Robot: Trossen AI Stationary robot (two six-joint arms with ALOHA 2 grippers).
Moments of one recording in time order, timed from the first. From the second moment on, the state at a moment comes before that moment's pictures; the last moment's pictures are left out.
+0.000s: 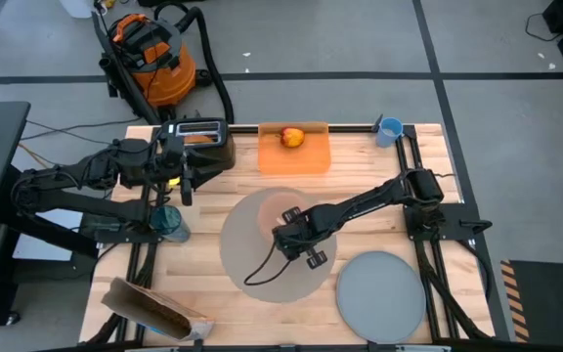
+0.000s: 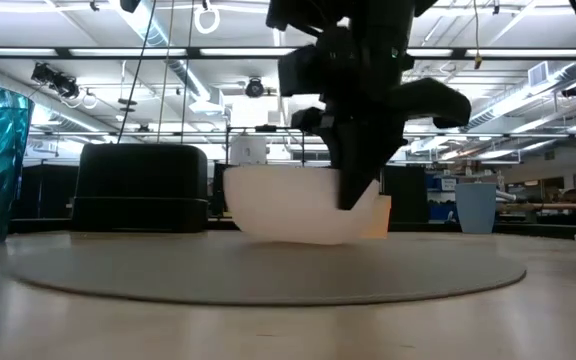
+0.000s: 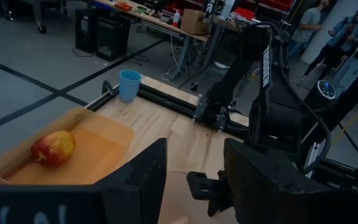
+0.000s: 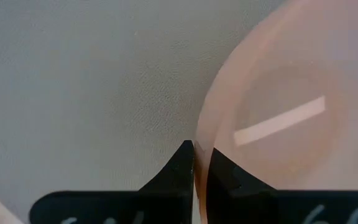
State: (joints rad) left arm 0.05 0.78 1.00 -0.40 -0.20 -0.34; right arm 0.21 2.03 1.51 -0.86 0.11 -0.25
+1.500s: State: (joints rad) left arm 0.05 0.78 1.00 -0.40 -0.20 -0.35; right arm 0.26 2.03 1.53 -1.03 0.17 -0.05
